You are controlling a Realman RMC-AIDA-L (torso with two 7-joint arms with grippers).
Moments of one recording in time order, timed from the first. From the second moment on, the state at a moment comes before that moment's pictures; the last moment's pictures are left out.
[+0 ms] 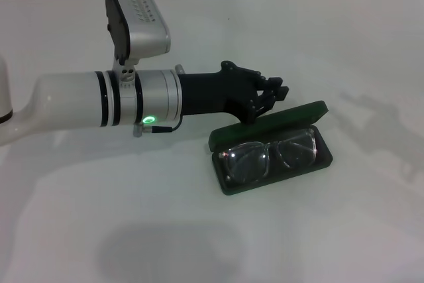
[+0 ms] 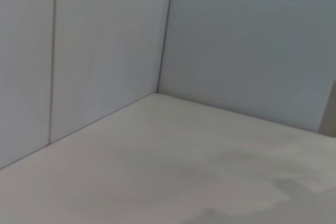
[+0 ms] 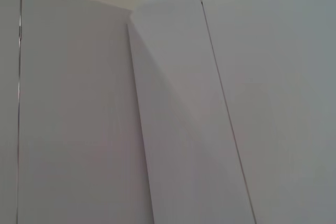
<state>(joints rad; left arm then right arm) -0.75 -2.10 1.47 0.39 1.30 1.10 -1.21 0.30 2.00 -0.74 -0.46 -1.21 -1.90 1.05</state>
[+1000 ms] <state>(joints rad) -0.74 -2.10 1.58 0.40 1.29 1.11 -1.22 0.30 2.00 -0.73 -0.46 -1.21 -1.90 1.06</state>
